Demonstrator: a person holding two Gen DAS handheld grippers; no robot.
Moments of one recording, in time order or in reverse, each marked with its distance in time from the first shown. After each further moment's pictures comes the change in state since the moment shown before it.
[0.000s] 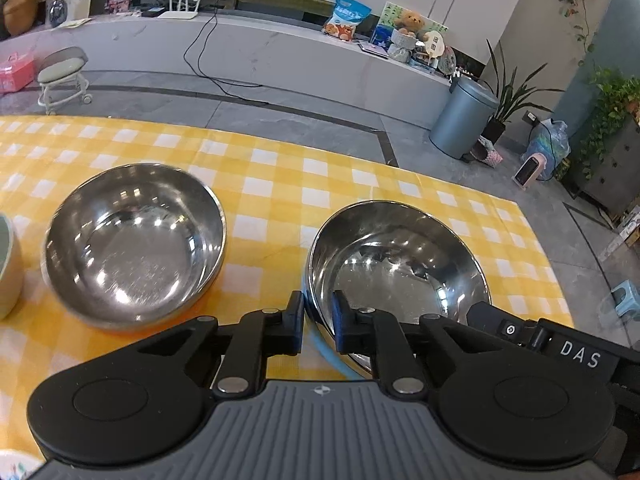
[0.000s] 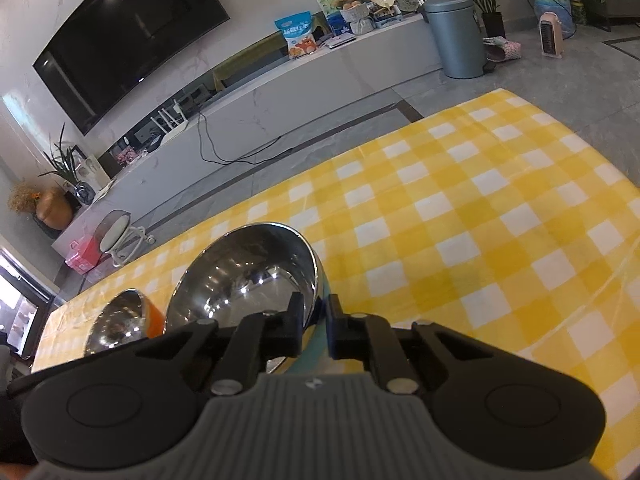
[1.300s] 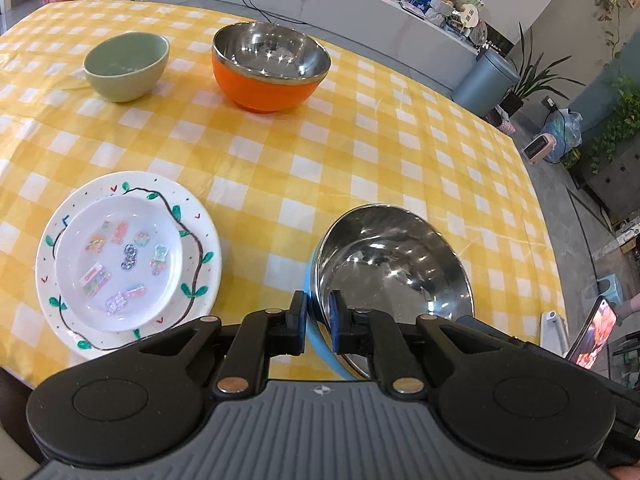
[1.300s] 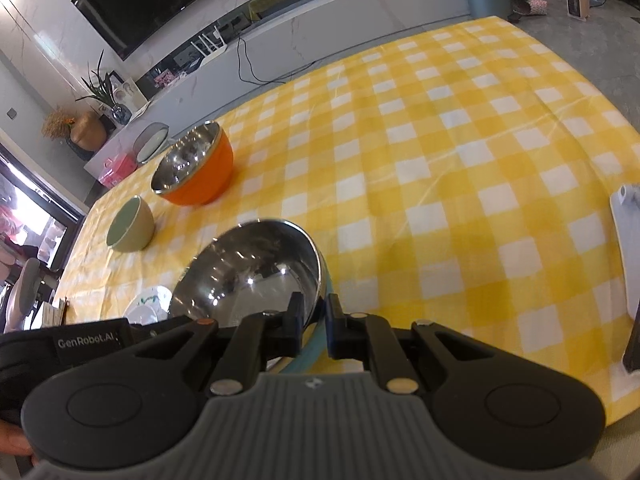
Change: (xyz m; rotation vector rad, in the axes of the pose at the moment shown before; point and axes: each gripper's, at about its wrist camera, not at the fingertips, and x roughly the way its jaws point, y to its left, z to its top) left arm -0.112 0.038 -0.120 -0.149 0.160 0.017; right arm -0.117 -0.006 -0.127 -0.070 0.207 0.073
